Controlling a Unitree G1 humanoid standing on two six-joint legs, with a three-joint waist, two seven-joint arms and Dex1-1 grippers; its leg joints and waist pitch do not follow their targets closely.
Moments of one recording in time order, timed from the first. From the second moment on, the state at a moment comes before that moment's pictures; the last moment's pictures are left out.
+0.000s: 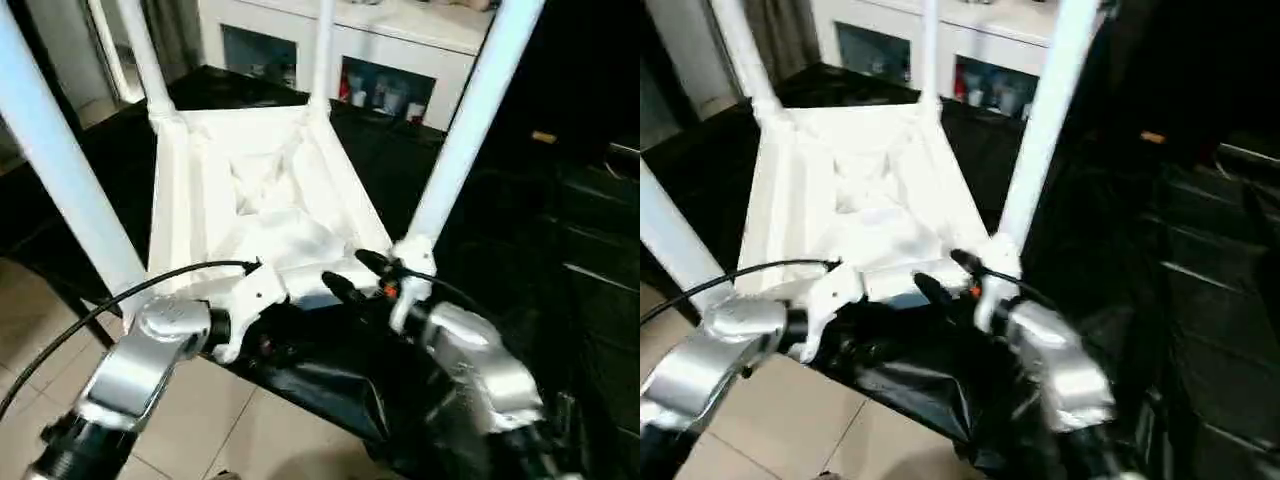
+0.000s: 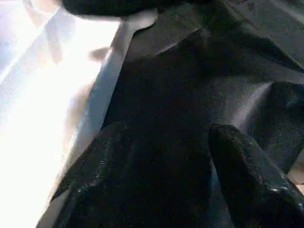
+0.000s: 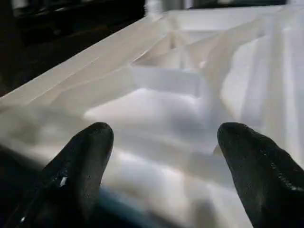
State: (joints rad) left arm -0.23 0.47 -0.24 -0.13 -0.05 0.57 -1.03; right arm -0.30 -0.08 0.14 0.22 0.23 0.23 0.52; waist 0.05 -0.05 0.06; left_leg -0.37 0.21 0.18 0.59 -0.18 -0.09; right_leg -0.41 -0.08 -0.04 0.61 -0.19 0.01
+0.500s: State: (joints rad) left arm -0.16 0.54 -0.17 -0.16 -0.16 0.54 -1.08; right arm -0.51 -0.07 0.06 0.53 0.13 0.08 0.26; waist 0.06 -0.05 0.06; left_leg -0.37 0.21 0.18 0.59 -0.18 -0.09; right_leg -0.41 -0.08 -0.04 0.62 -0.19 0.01
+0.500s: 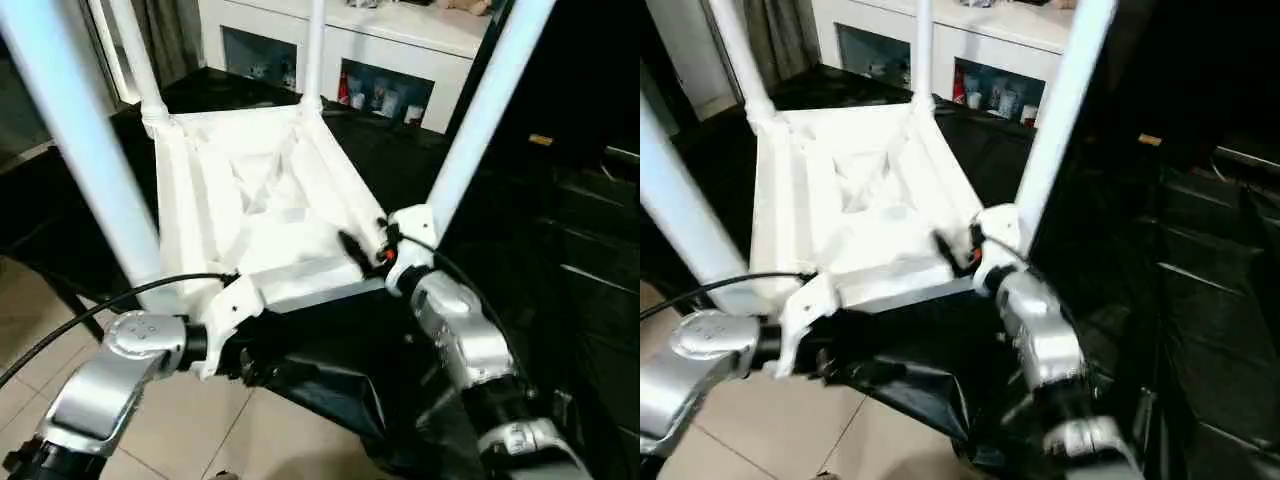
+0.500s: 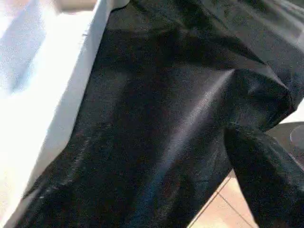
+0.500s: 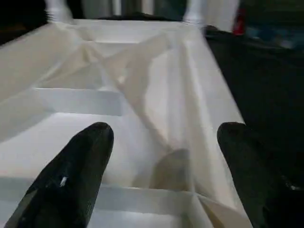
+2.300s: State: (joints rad) left arm -0.33 0.56 0.09 0.15 -0.38 0.30 -1.13; right arm -0.30 -0.28 0.07 0.36 0.05 0.20 0.34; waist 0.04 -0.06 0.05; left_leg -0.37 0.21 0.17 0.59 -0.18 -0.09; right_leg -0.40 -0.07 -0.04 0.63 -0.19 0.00
